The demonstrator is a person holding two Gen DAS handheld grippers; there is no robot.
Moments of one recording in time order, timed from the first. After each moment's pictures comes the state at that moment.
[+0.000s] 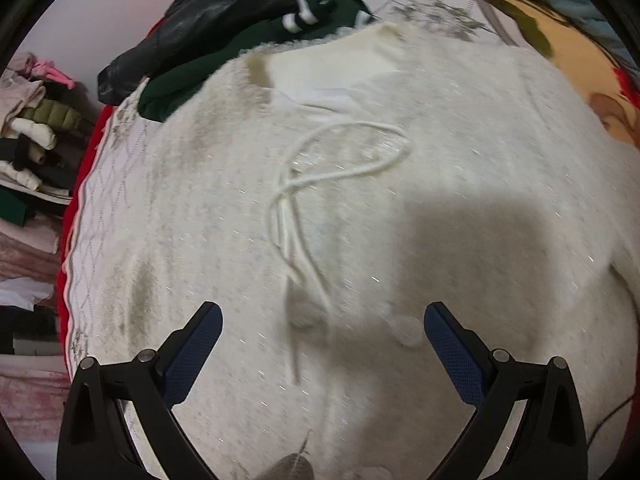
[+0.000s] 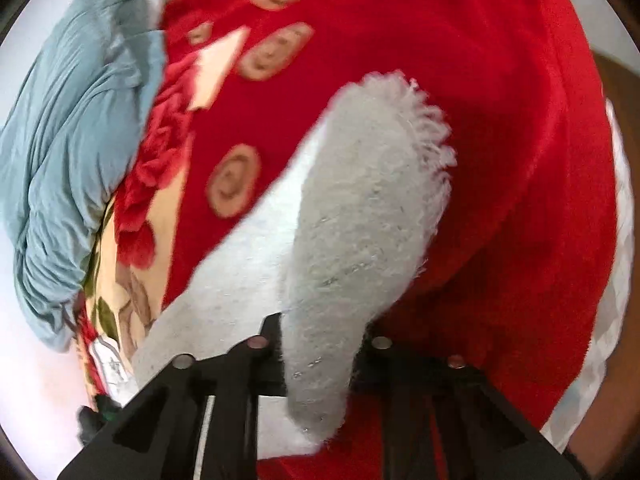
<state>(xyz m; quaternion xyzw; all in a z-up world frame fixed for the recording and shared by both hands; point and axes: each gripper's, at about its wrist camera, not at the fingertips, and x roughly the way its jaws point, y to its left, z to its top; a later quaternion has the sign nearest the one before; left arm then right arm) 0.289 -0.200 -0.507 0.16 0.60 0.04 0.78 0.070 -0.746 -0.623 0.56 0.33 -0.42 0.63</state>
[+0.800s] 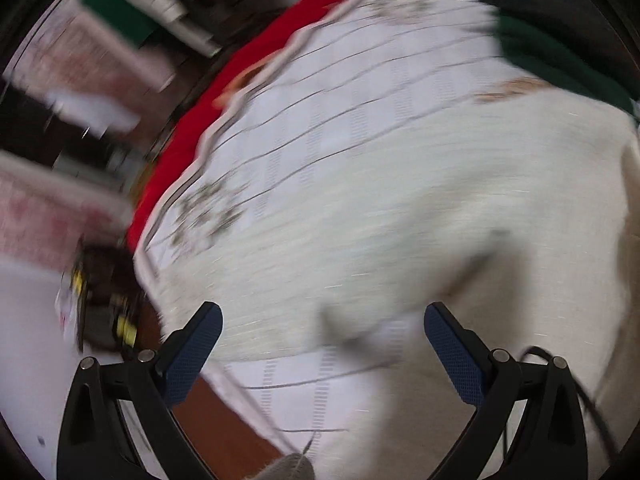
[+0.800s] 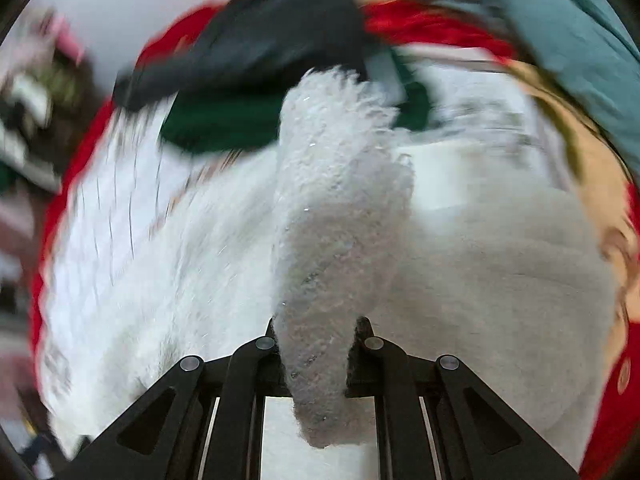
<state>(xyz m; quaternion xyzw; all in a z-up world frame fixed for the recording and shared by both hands) 0.228 0.116 -0.457 0.00 0.62 0.32 0.72 0.408 -0.239 -0.575 0.04 0.58 0.06 0.81</state>
